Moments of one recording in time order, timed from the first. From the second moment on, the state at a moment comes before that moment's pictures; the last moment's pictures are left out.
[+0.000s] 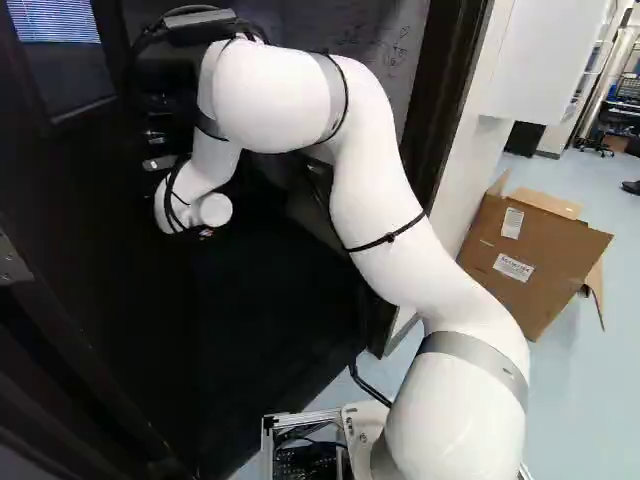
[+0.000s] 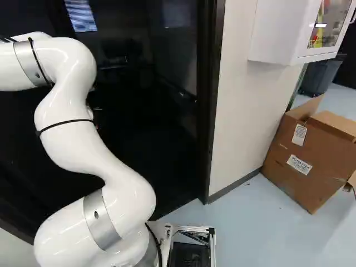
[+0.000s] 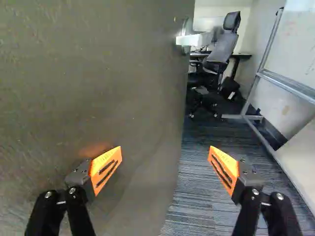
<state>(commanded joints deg) 43.2 -41.5 -73.3 3.0 45.4 0.0</state>
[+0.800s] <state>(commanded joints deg) 48.0 -43.2 -75.6 2.2 45.4 0.0</state>
